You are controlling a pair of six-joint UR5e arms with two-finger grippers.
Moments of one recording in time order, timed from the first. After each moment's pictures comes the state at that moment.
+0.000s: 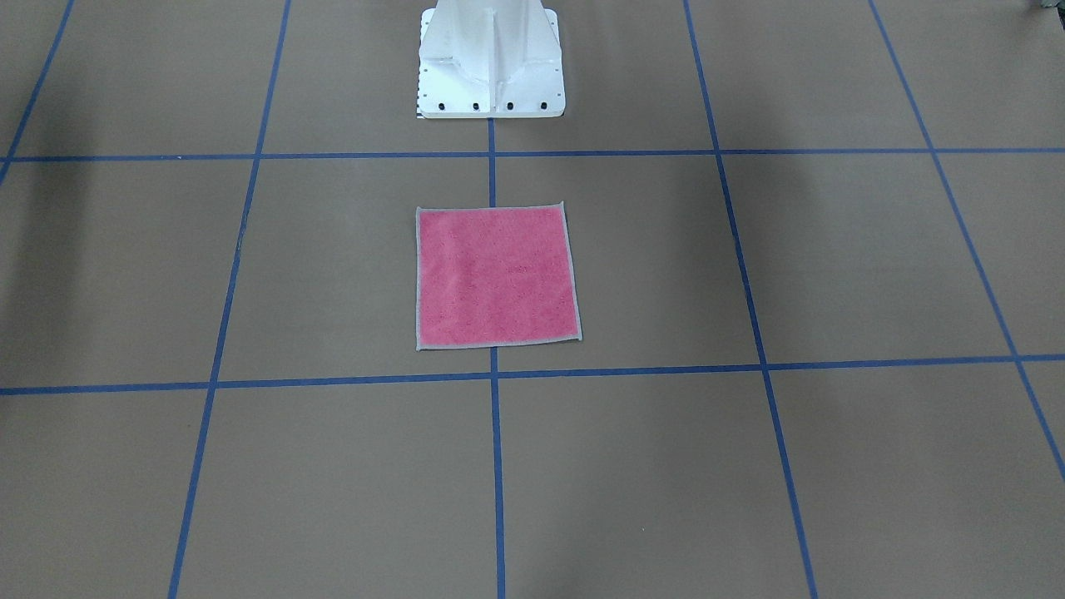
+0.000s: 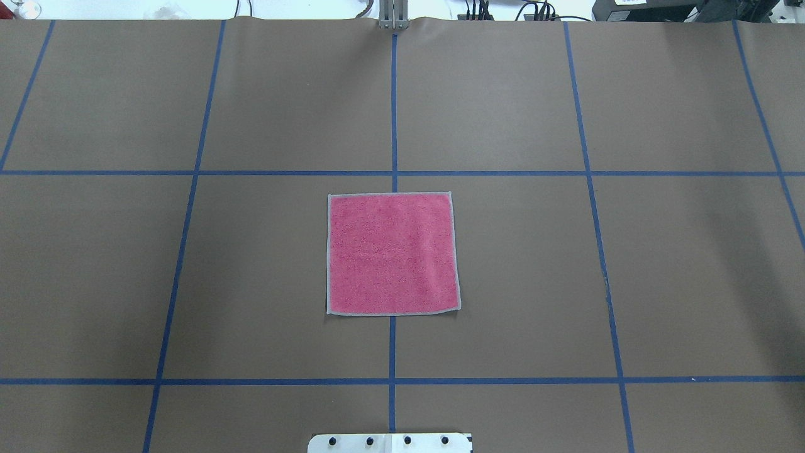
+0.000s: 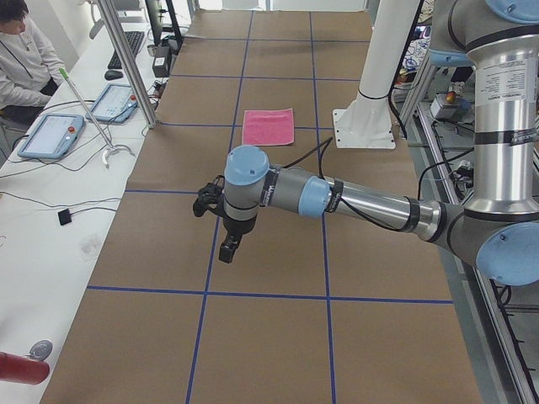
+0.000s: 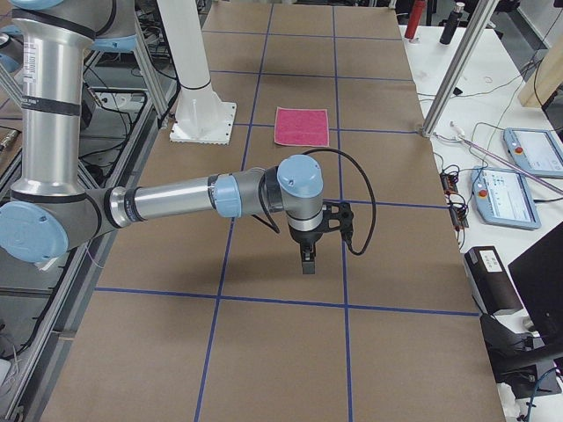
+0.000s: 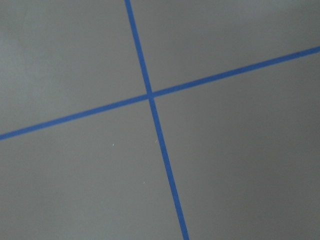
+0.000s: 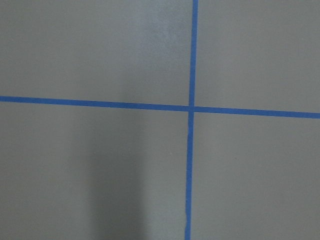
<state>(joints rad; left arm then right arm) -1.56 -1.50 -1.90 -1.62 -2.32 0.14 1.56 -1.70 1.93 -1.59 2.35 0.14</state>
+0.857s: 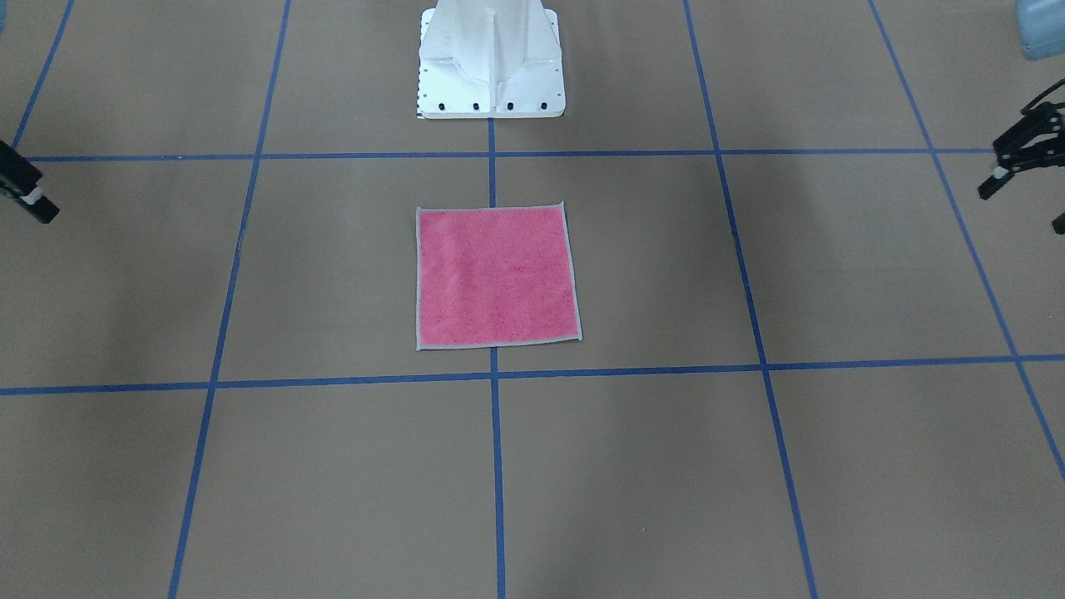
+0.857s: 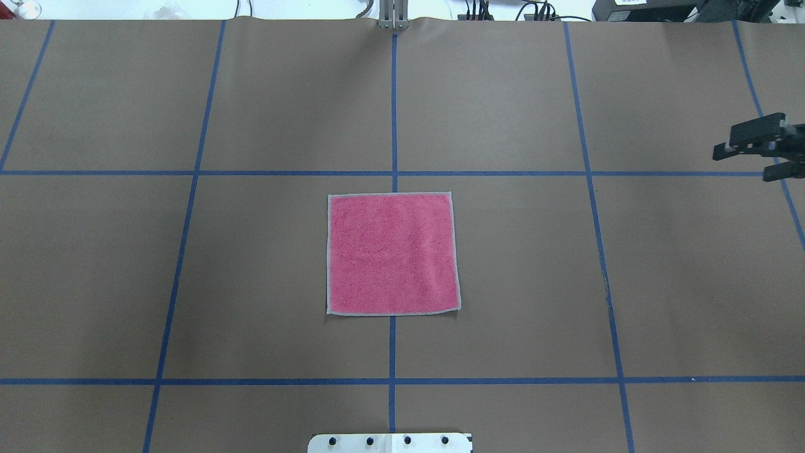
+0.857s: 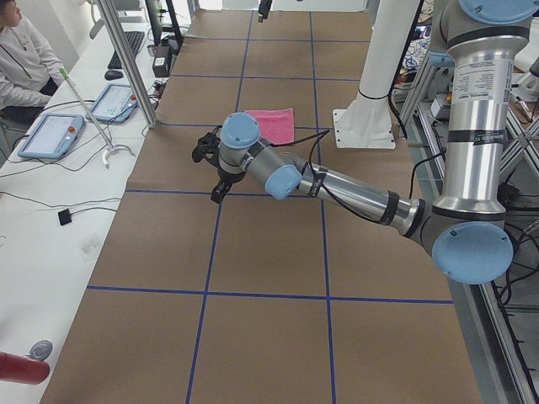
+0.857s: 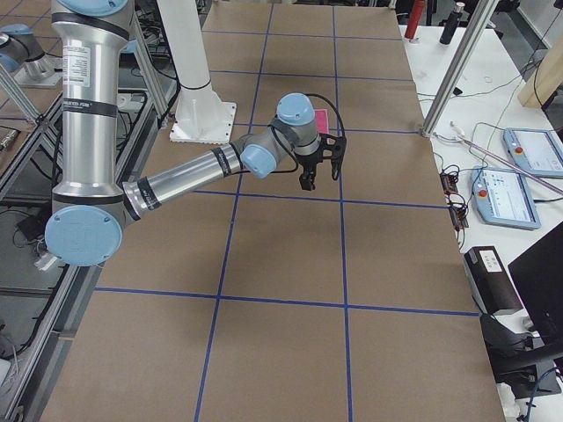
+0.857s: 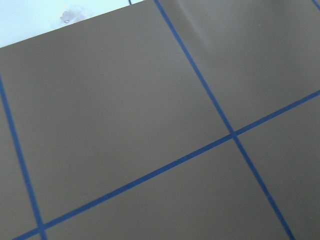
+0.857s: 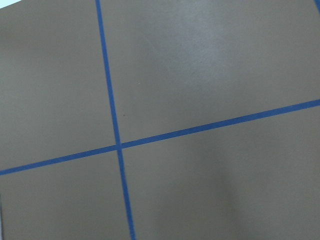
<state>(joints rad) -1.32 -1.57 -1.90 -2.00 -2.46 -0.32 1.13 -1.63 2.09 -1.20 2.26 1.15</state>
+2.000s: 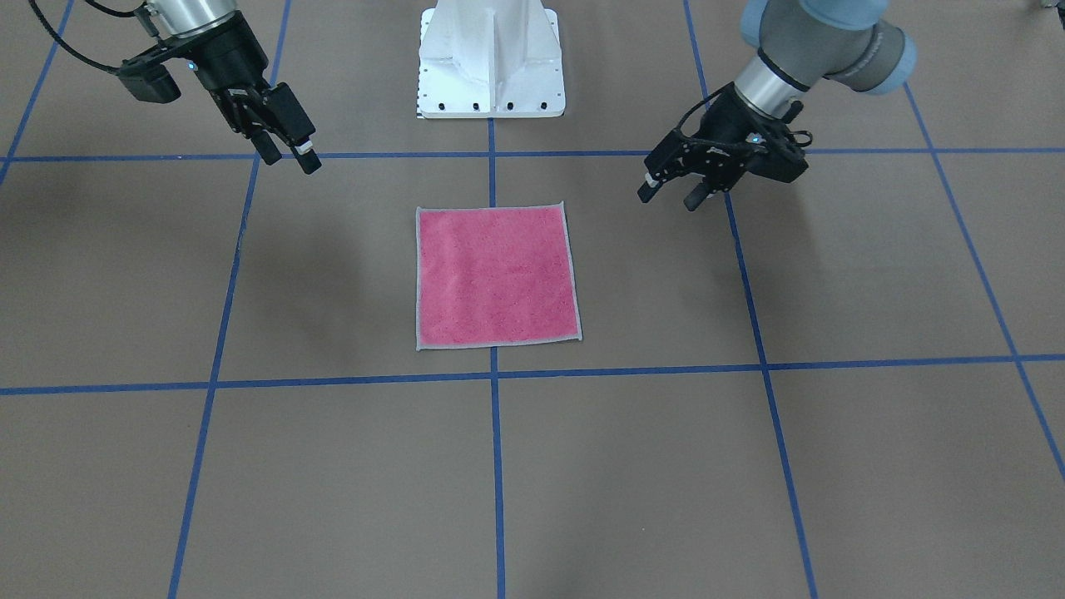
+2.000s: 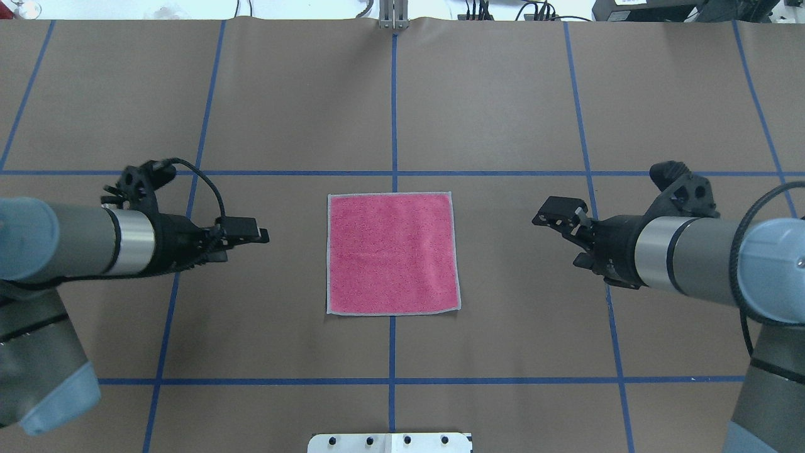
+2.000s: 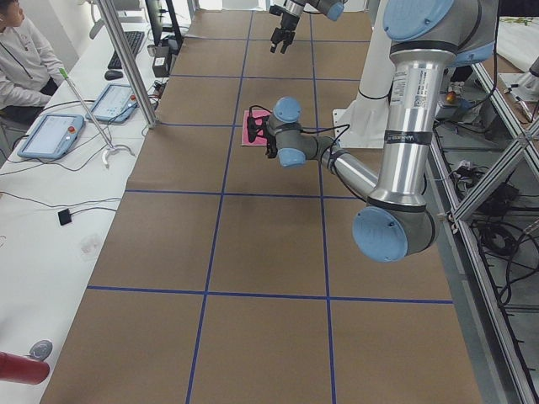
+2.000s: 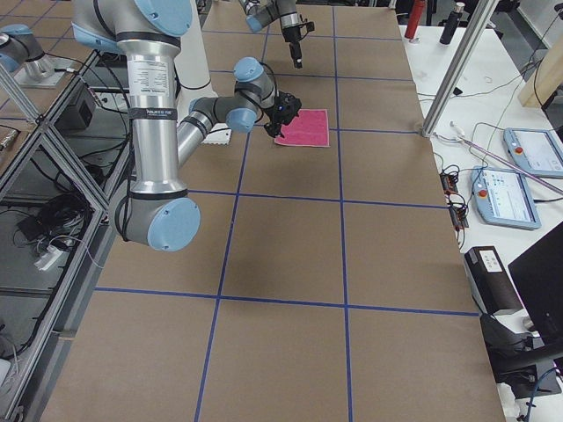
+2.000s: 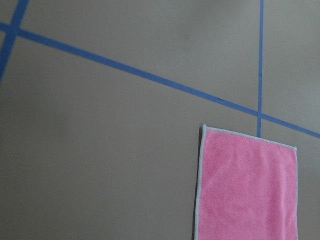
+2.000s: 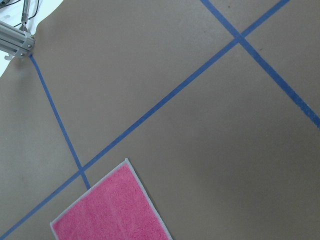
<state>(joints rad) -0.52 -1.71 -1.94 -2.36 -1.80 -1.62 0.46 -1.52 2.26 -1.19 1.57 1.96</state>
